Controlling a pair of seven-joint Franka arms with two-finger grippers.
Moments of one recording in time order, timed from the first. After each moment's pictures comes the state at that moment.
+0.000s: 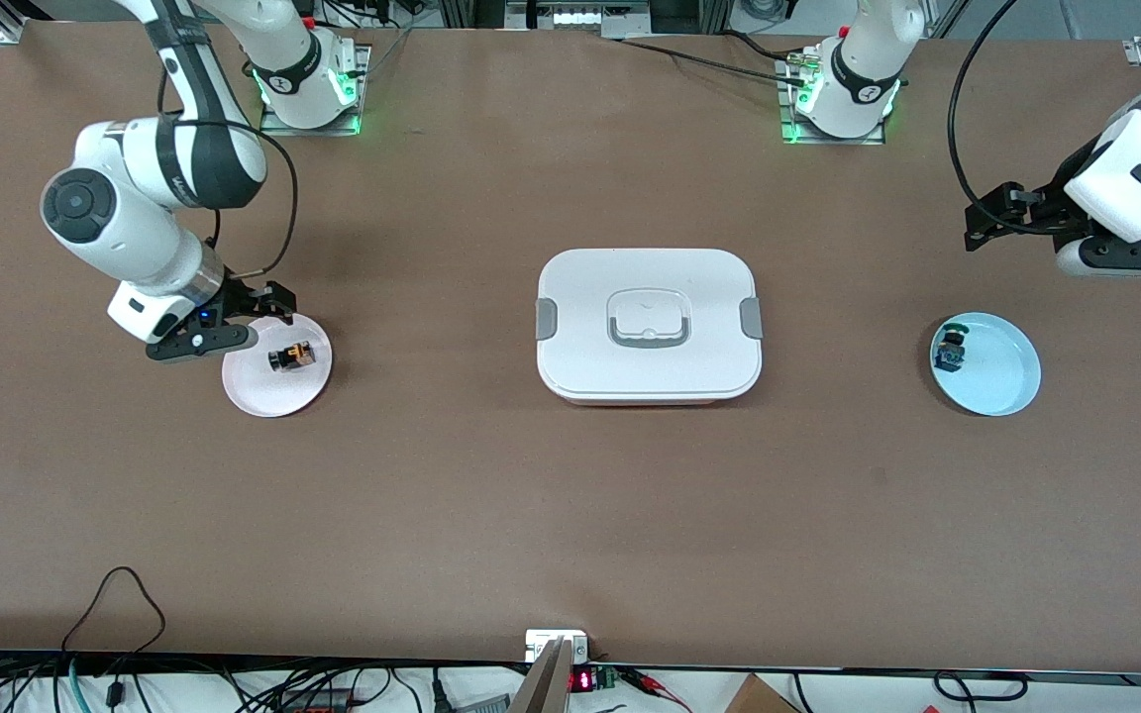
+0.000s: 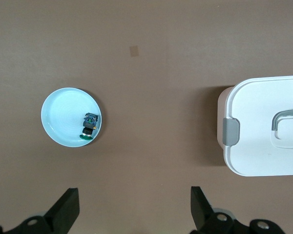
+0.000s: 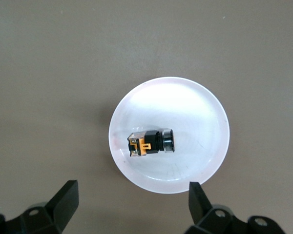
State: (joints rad) left arm 0.07 0.03 -0.17 -1.55 0.00 1.51 -0.08; right arm 0.23 0.15 -0.10 -2.17 0.01 2.30 -0.09
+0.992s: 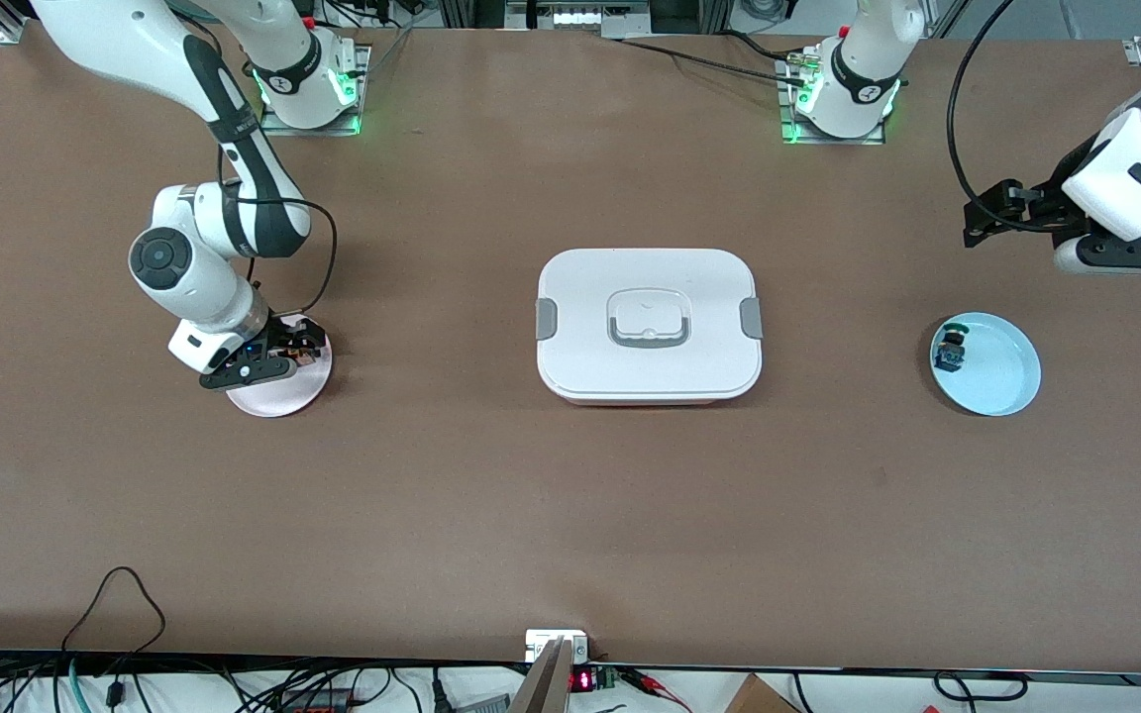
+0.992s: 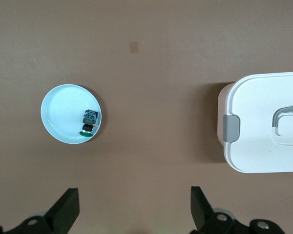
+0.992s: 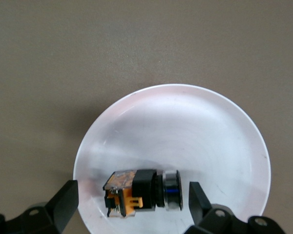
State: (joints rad) left arm 0.07 0.03 -0.17 -1.55 0.00 1.49 -0.08; right arm 0.23 0.37 -0.10 -2.21 0.01 2.61 -0.11
